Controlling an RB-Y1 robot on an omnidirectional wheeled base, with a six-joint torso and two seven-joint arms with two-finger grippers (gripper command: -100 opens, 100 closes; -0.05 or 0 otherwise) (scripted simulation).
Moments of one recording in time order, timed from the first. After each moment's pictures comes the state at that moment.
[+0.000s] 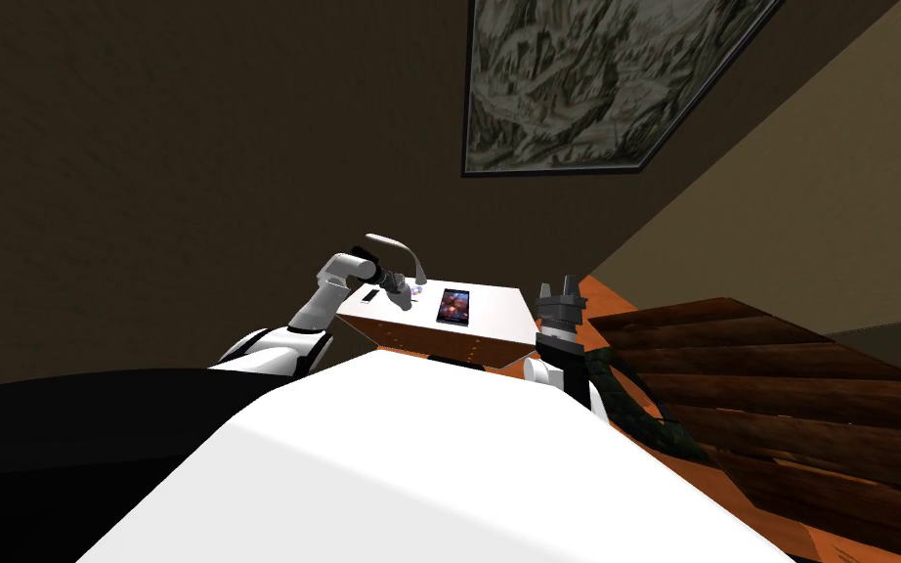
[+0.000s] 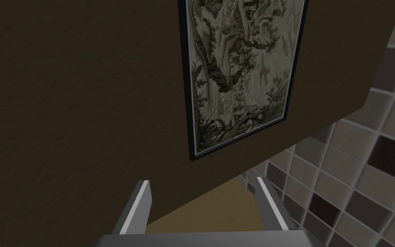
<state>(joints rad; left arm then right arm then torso) -0.28 0.81 0.10 -1.77 0.75 1.49 0.72 0.50 0.01 0.00 -2.25 0.06 -0.36 -0.17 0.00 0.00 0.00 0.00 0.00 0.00</state>
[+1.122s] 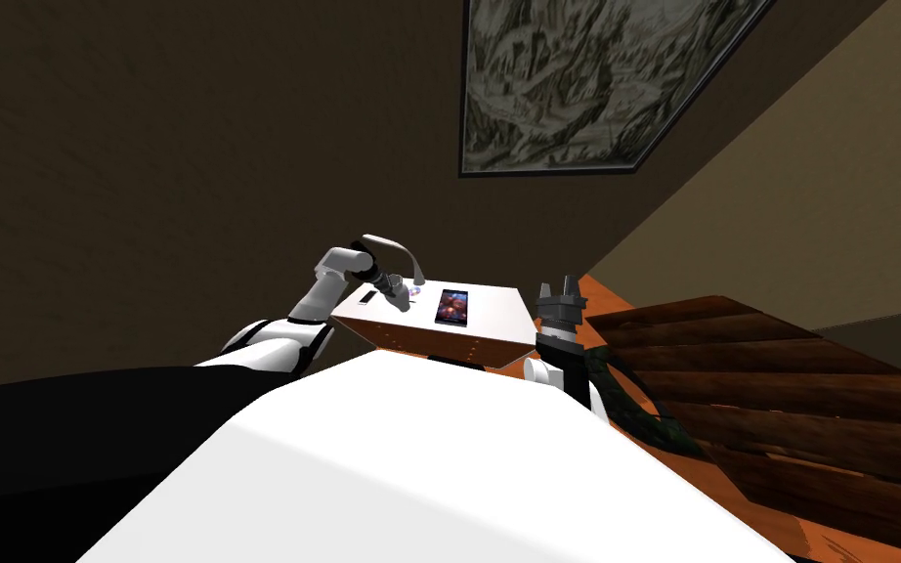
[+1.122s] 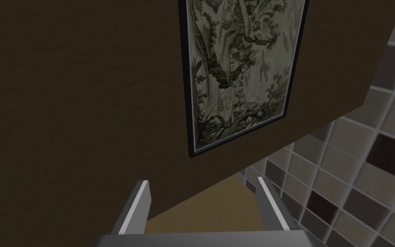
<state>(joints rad) -0.36 0.84 0.11 -1.66 0.80 1.69 0.79 0.50 0.01 0.00 -2.25 0.06 -0.36 -0.17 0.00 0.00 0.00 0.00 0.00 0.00</state>
